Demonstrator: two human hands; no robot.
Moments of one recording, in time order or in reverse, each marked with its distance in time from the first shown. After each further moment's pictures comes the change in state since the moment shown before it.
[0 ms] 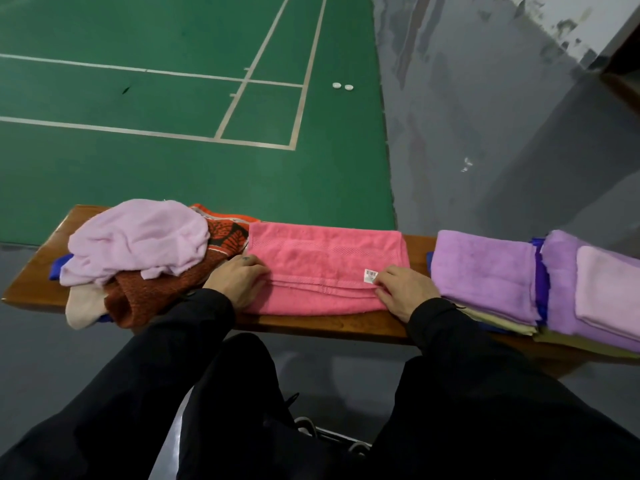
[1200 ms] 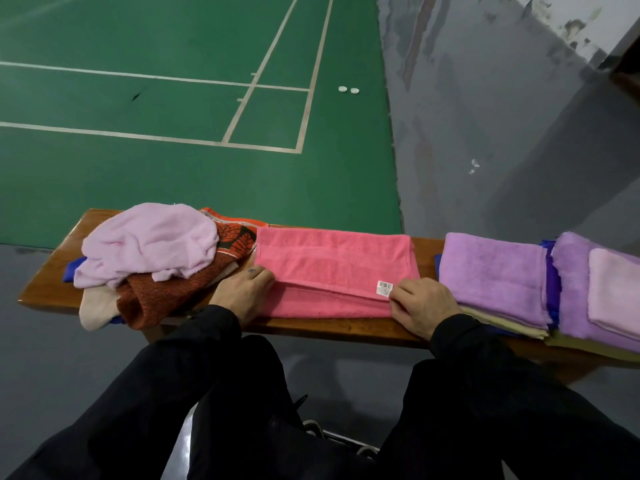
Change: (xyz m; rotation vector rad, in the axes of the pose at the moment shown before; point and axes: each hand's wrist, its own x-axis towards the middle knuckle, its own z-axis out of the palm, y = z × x) left_hand -0.022 0.008 0.014 0.056 0.200 0.021; right_hand -0.020 0.019 0.026 -0.121 0.483 -0.278
